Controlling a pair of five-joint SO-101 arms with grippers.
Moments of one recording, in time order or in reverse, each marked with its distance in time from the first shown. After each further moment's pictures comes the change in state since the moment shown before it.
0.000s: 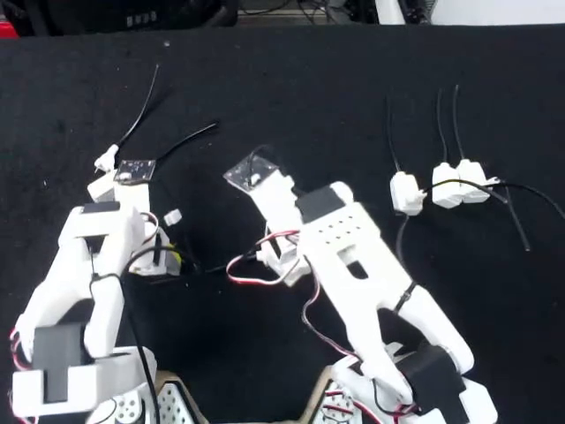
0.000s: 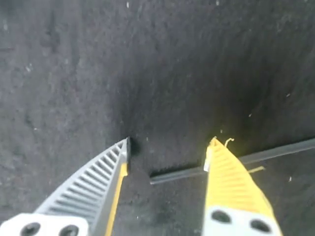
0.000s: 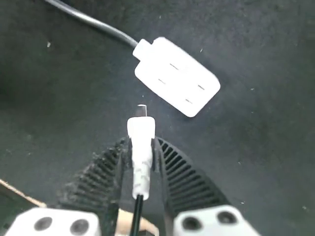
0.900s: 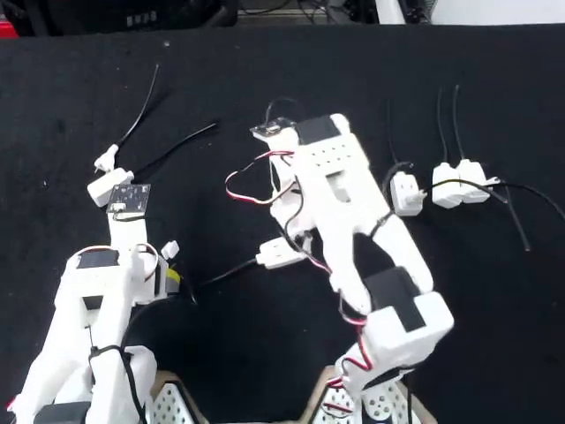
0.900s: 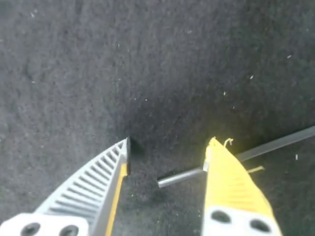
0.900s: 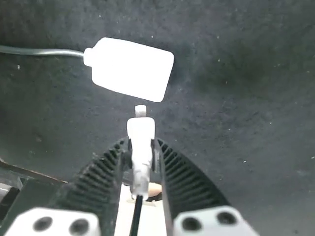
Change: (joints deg) left arm 0.1 -23.9 18.2 -4.7 1.8; right arm 7.8 29.1 -31.6 19.2 -8.6
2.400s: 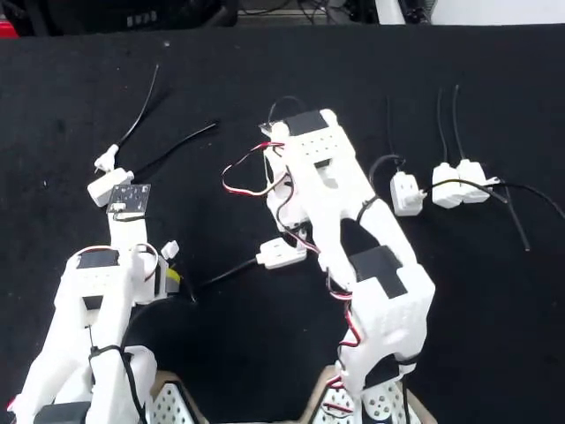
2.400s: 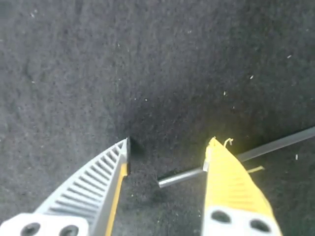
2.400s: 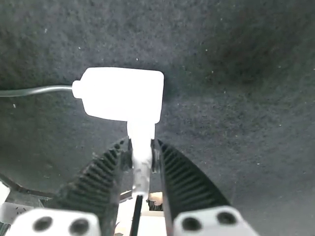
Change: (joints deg) left arm 0.0 0.0 0.0 0.0 0.0; right arm 0.0 9.5 -7.0 0.2 -7.8
